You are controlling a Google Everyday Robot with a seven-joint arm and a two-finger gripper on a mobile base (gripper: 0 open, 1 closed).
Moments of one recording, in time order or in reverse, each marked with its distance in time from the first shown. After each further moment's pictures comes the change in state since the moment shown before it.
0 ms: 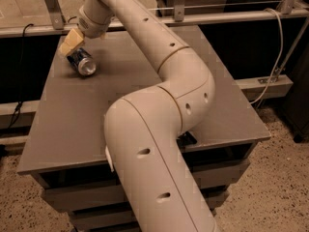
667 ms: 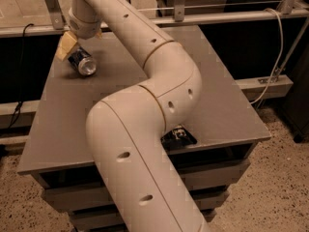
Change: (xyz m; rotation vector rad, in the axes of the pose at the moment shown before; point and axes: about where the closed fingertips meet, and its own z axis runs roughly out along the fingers) arm 0.003 0.010 0.006 0.091 0.135 -0.031
